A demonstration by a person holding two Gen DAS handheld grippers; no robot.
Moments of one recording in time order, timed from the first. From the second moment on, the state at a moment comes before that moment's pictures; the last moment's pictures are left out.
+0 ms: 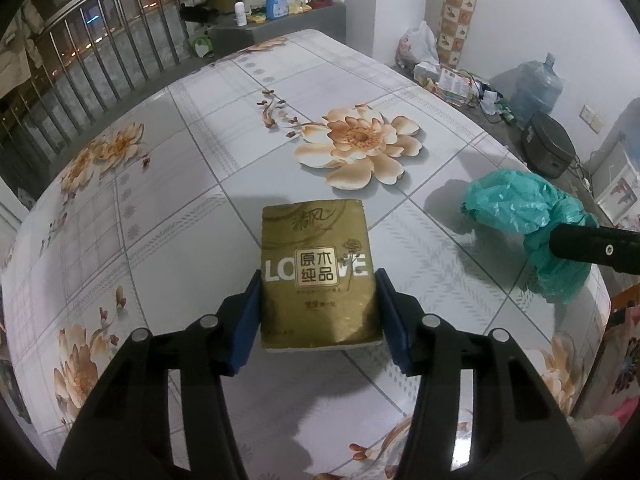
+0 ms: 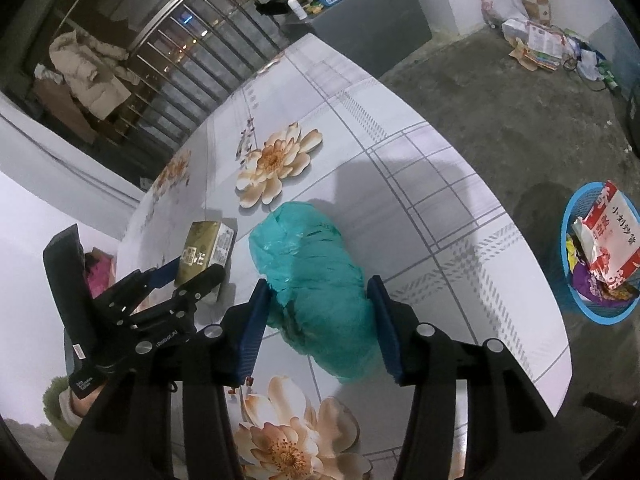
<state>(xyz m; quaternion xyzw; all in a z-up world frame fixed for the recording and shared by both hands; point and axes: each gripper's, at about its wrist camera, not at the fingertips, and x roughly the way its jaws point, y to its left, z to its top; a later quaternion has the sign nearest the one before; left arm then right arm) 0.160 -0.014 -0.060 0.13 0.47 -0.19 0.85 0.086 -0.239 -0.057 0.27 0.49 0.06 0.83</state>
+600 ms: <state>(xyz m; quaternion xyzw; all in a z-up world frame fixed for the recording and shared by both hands) 0.153 -0.015 -0.009 0.11 0.42 -0.22 0.87 0.044 -0.304 -0.019 0.33 0.40 0.02 0.85</state>
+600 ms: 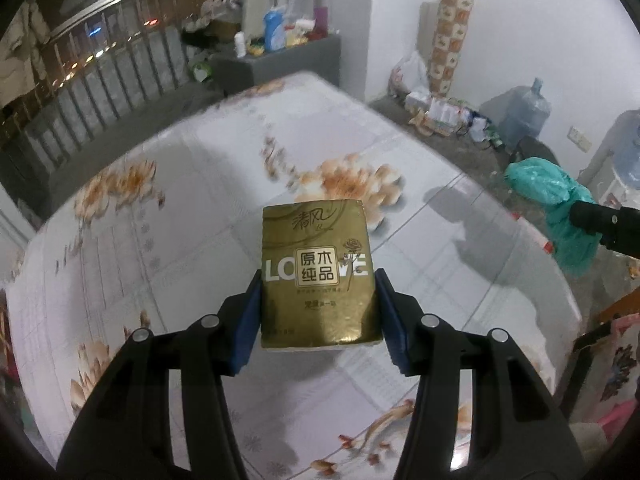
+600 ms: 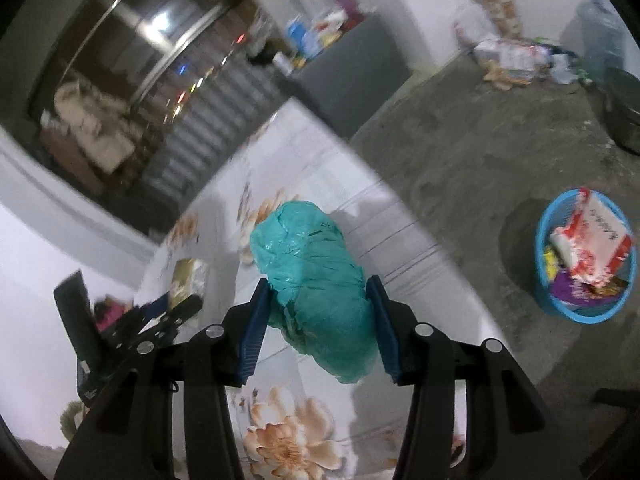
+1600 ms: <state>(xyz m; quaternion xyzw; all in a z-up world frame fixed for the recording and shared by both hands) 0.150 -0.467 -0.143 0.18 0.54 -0.46 0.69 -0.072 -0.603 -0.238 0.57 0.36 -0.29 0.68</state>
